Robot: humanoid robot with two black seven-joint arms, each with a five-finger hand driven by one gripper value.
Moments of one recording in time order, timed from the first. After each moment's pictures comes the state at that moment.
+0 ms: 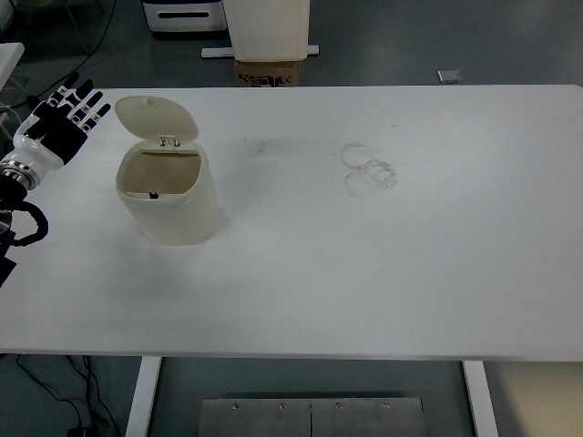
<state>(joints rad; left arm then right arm) -0.88 0.34 -0.84 -0.23 -0.17 -0.59 -0.02 0.01 0.00 0.28 0.14 -0.24 0.07 0.41</state>
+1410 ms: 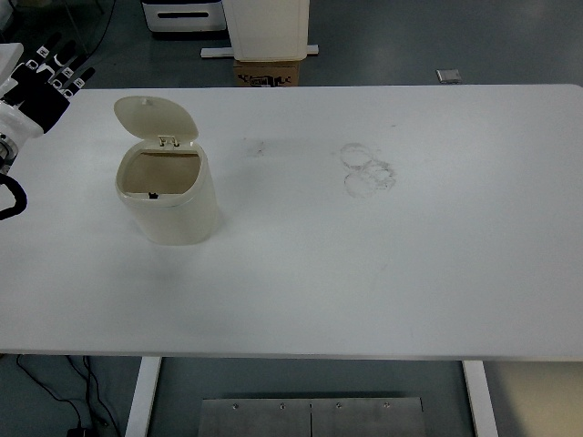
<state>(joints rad) -0.93 0.42 -0.83 -0.32 -0.15 -0.56 -0.01 0.01 0.00 0.28 0.14 -0.24 0.07 0.41</state>
